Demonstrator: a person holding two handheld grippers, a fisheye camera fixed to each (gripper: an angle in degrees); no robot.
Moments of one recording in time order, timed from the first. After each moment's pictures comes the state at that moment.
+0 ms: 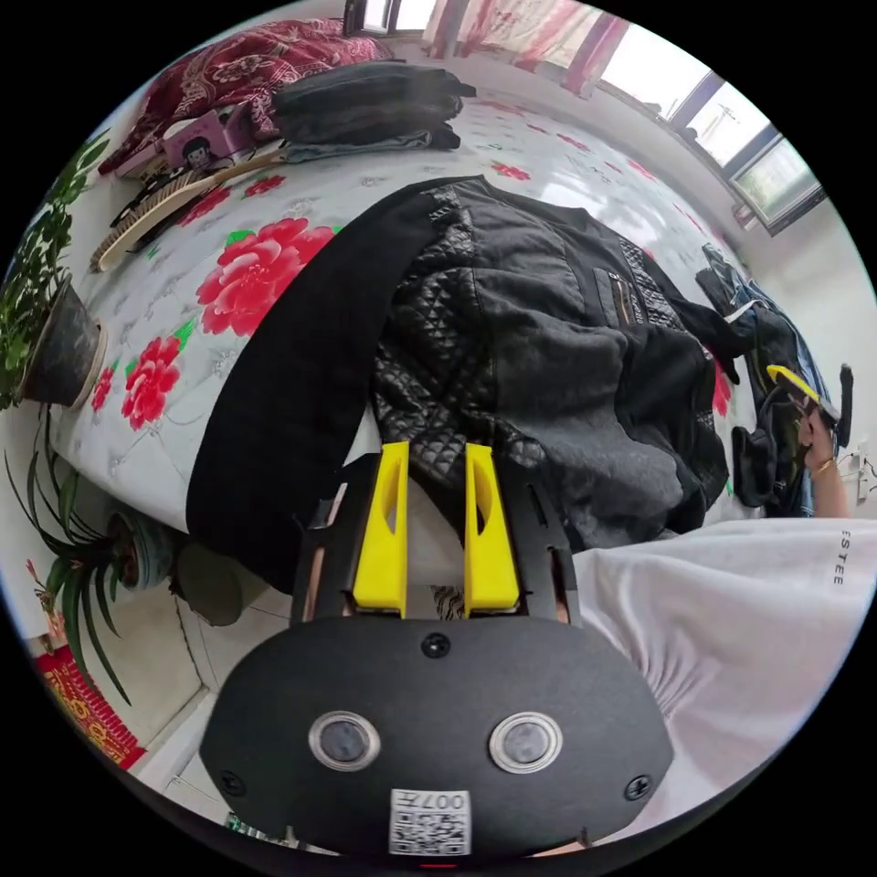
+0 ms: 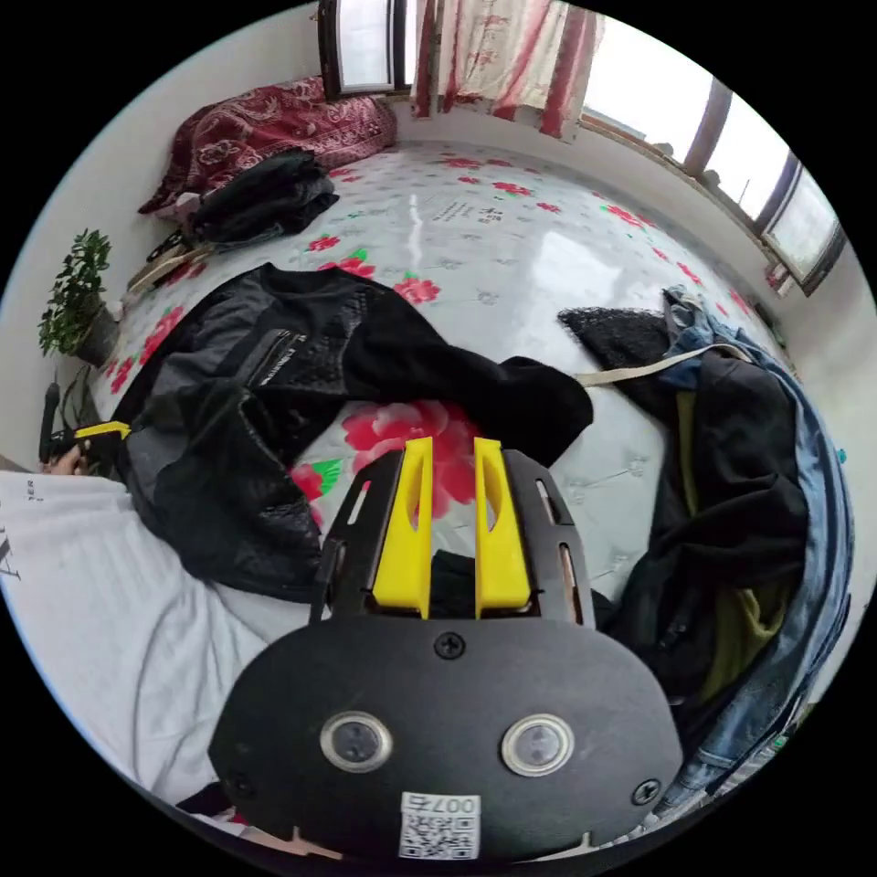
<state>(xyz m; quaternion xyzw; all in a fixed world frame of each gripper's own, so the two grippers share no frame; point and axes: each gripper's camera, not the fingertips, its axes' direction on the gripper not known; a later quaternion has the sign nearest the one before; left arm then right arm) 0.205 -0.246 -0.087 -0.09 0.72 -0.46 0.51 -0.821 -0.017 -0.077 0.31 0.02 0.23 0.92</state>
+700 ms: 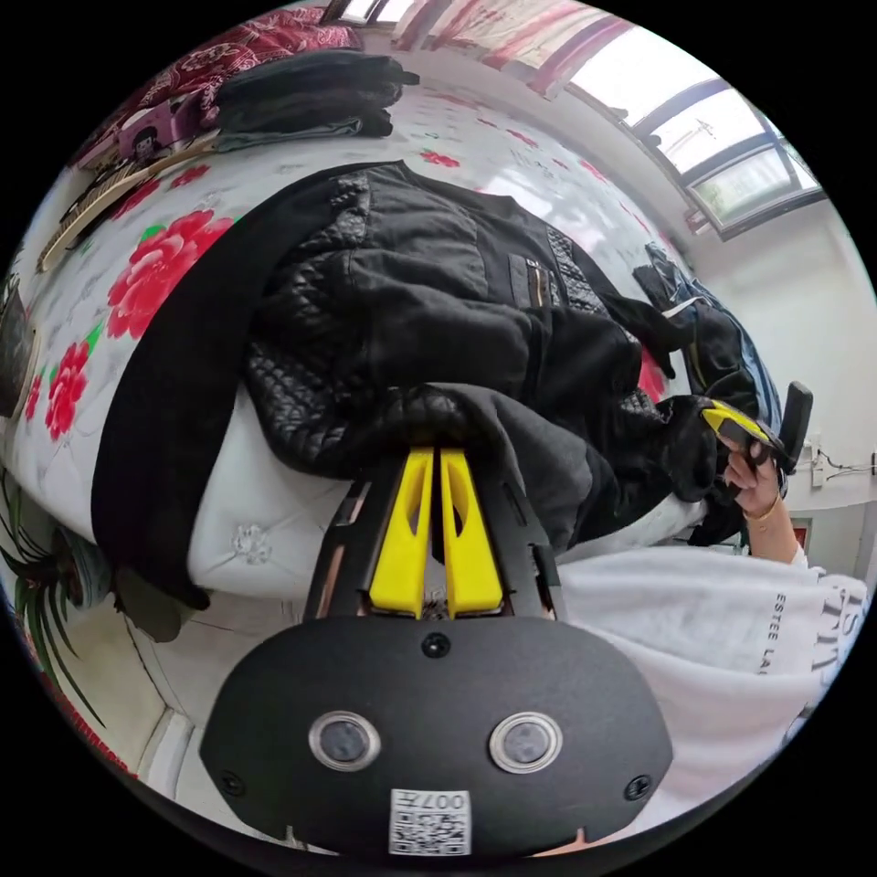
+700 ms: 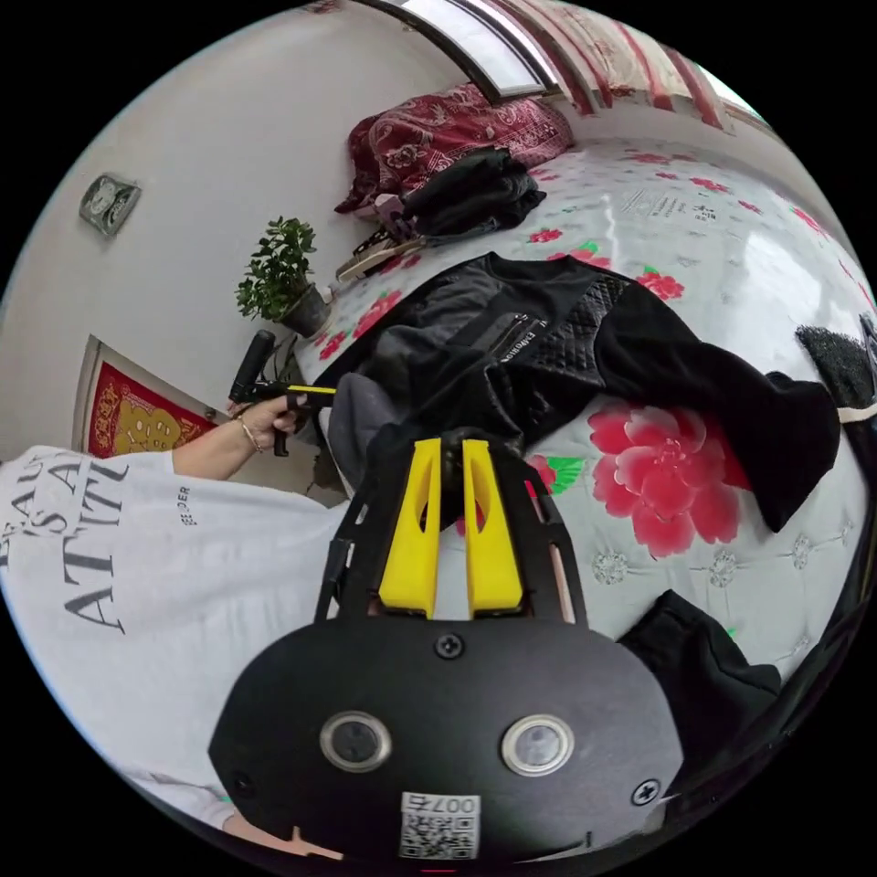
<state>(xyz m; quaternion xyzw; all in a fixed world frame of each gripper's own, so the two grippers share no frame) 0.228 -0.258 -0.109 -0.04 0.77 -0.46 0.44 -0.865 0.009 -0.078 0.38 -0.25 0.02 0.89</state>
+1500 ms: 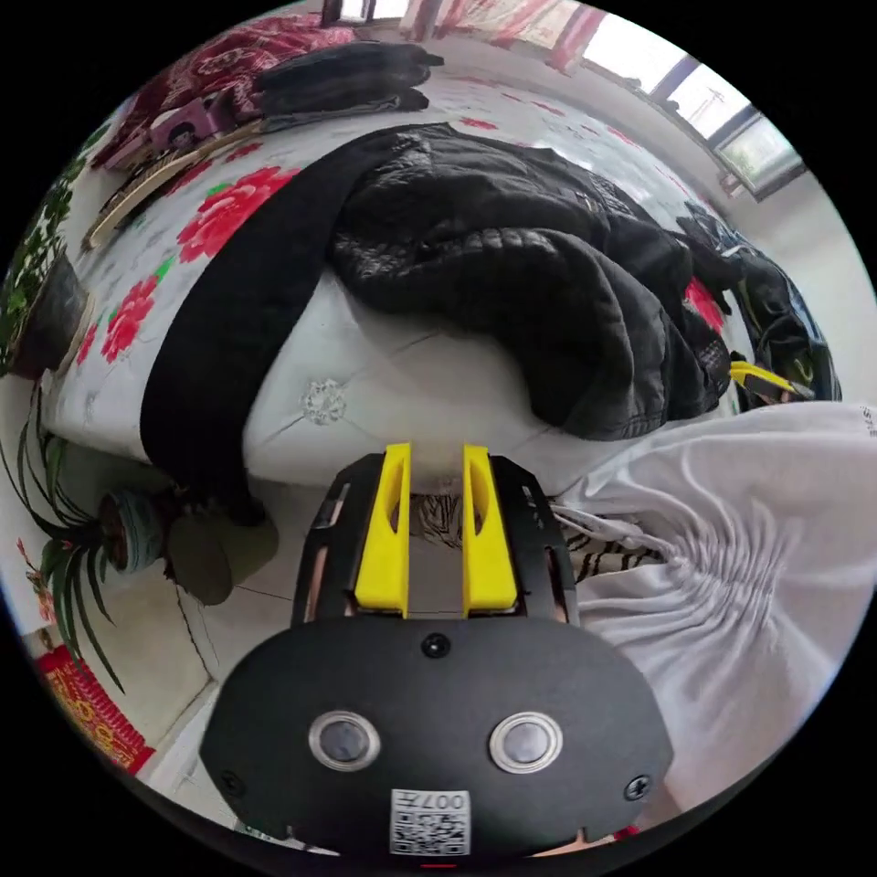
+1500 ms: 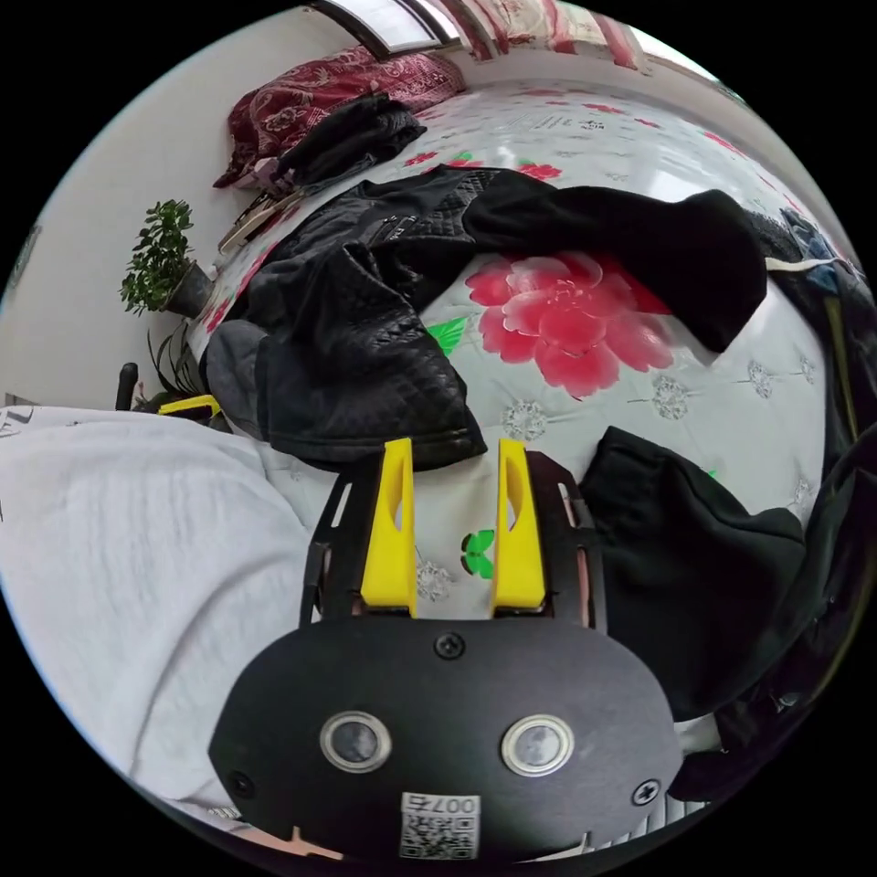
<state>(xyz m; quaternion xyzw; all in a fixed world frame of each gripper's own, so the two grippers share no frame) 0.280 -0.164 -0.170 -0.09 0.74 -0.44 0.50 -0.839 0.063 -0.015 0.28 -0.18 0.14 0.93</state>
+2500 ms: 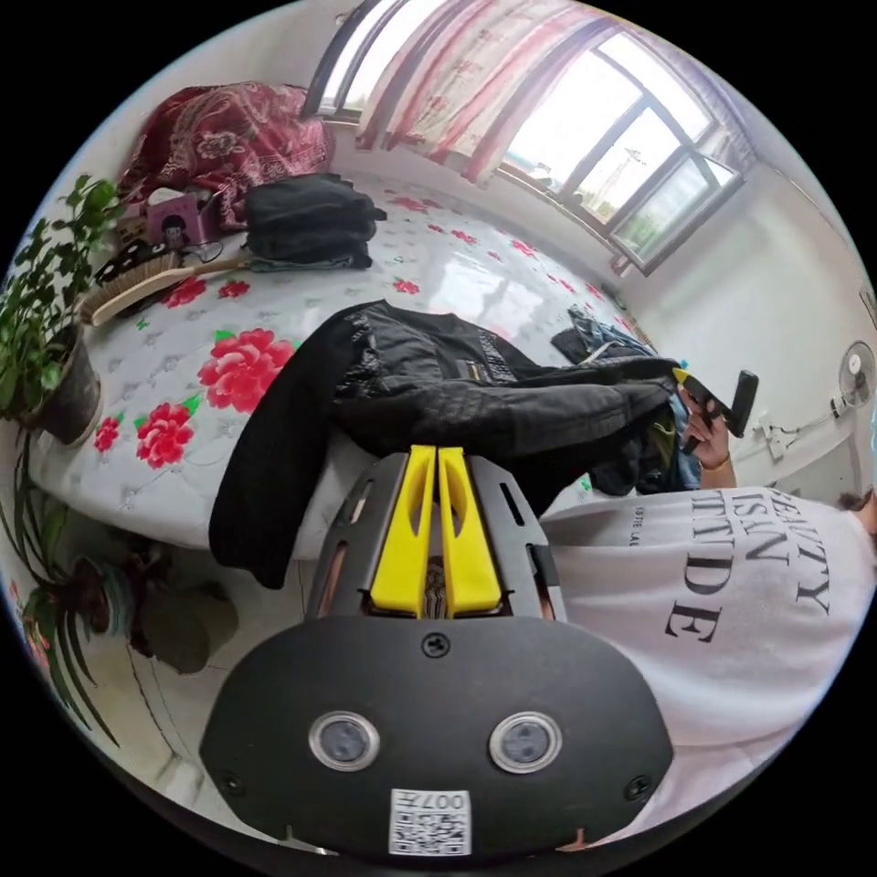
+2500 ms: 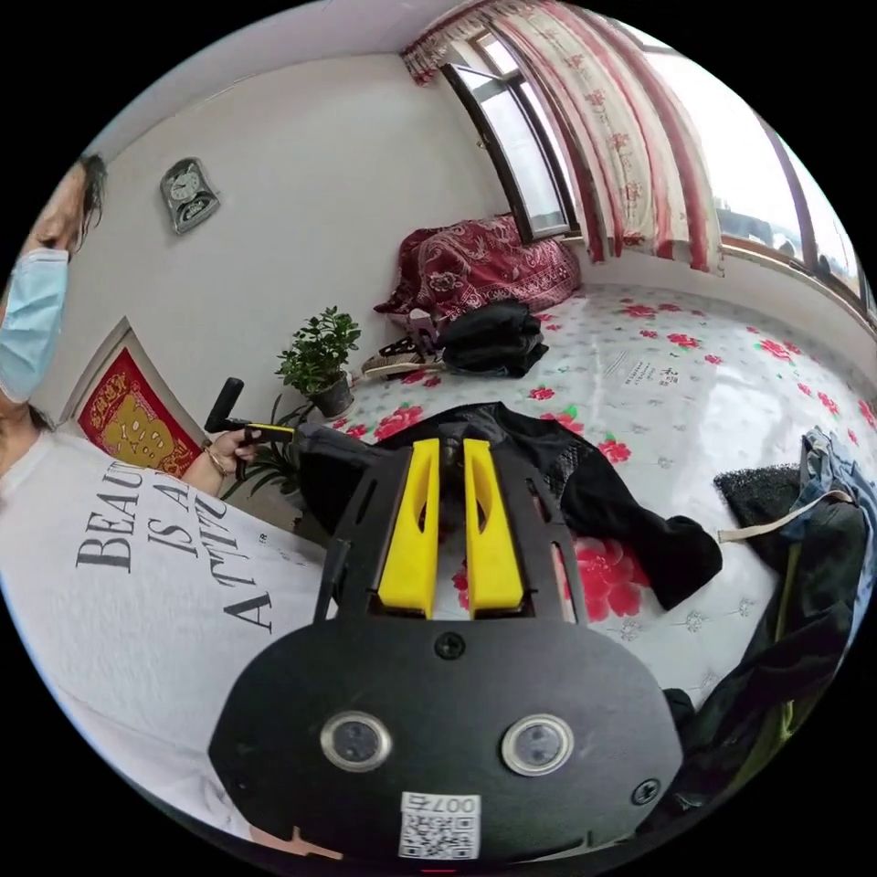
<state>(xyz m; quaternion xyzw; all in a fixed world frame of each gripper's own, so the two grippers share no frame) 0.075 0.002 -0.121 0.09 0.73 -0.52 0.43 -0.898 0.177 -0.265 0.54 -0.17 0.00 0.83</state>
